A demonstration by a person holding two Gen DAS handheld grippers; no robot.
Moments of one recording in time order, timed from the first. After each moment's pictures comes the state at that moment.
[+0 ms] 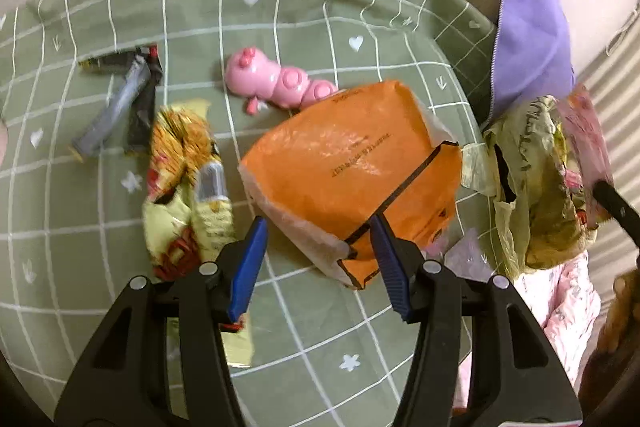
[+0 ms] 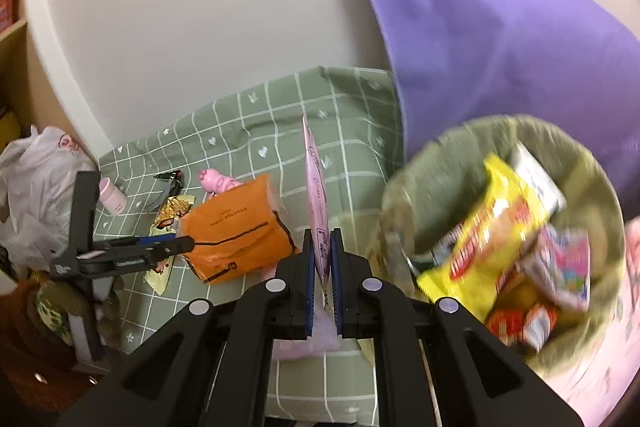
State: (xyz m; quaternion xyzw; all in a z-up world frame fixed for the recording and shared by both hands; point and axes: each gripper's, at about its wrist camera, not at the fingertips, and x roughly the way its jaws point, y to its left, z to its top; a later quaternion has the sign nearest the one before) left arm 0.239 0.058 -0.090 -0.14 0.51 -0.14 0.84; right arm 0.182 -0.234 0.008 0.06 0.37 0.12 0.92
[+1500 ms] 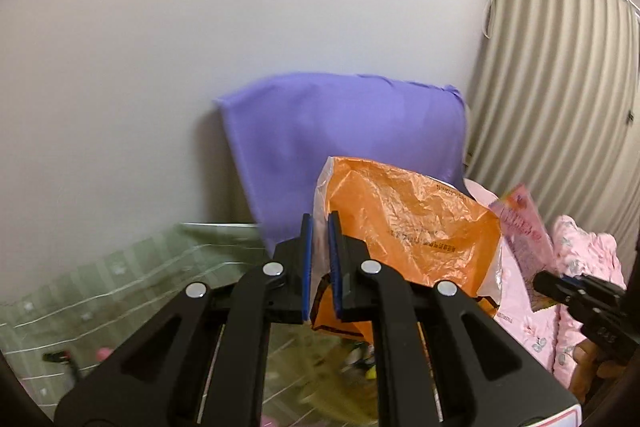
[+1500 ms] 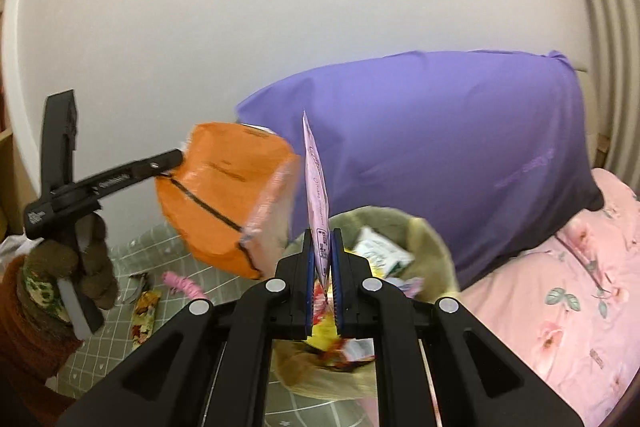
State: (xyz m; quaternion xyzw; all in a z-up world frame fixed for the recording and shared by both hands) left arm 0.272 -0.140 0.125 -0.02 0.27 -0.31 0.91; right arm 0.097 -0.350 0.093 0.12 0.22 0.00 0.97
